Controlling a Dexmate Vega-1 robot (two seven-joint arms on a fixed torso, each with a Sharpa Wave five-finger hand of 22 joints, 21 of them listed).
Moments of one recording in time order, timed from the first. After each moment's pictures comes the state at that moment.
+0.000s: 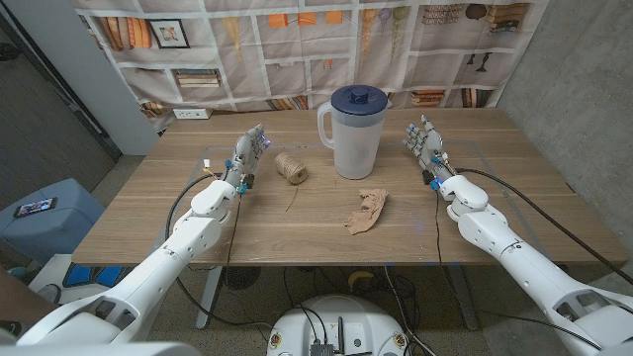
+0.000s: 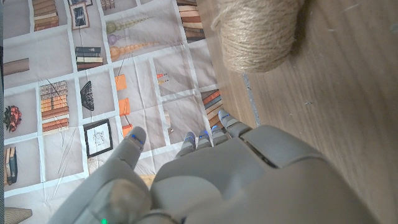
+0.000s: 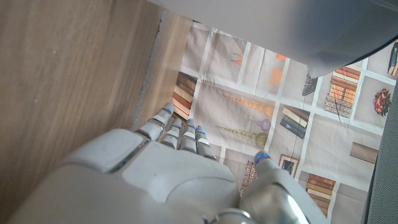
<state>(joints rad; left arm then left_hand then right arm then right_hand) 0.85 0.51 0.36 -1.31 -0.65 -0.29 -0.03 0.05 0.09 0.67 0.04 0.17 -0.07 0.02 0.18 0.17 -0.13 0.02 0.19 0.17 -0.11 0.03 0.17 0.17 0.02 -0.03 0.19 0.17 -0.81 -0.50 -0.38 -1.27 0.64 0.29 0.04 0.04 0.07 0.35 0.08 0.20 0.05 0.03 0.16 0.17 0.10 0.01 0.17 0.18 -0.02 -0.02 0.19 0.31 0.17 -0.03 0.18 0.17</state>
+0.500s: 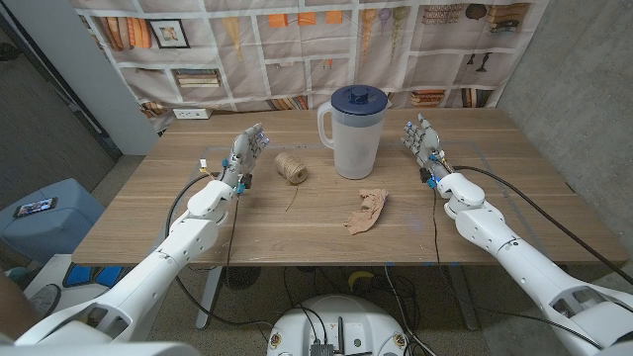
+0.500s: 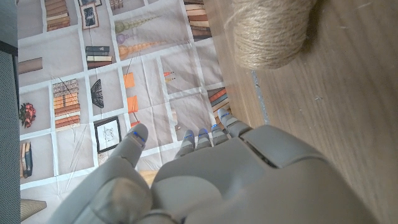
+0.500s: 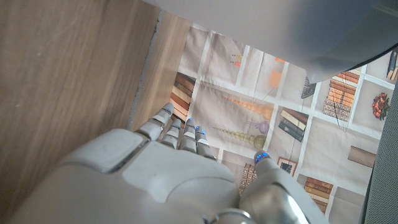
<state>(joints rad) 0.88 0.54 0.35 -1.37 -0.66 -0.29 -0.01 0.07 0.09 0.67 -0.01 0.17 -0.05 0.01 0.18 0.17 -0.11 0.00 0.19 0.17 -0.10 0.00 0.17 0.17 0.04 -0.04 0.19 0.16 -0.81 -0.50 -0.39 -1.29 0.63 0.28 0.02 0.04 0.07 0.35 0.08 0.20 0.05 0.03 0.17 0.17 0.10 0.01 0.18 0.18 -0.03 -0.02 0.20 0.31 0.17 -0.03 0.18 0.17</state>
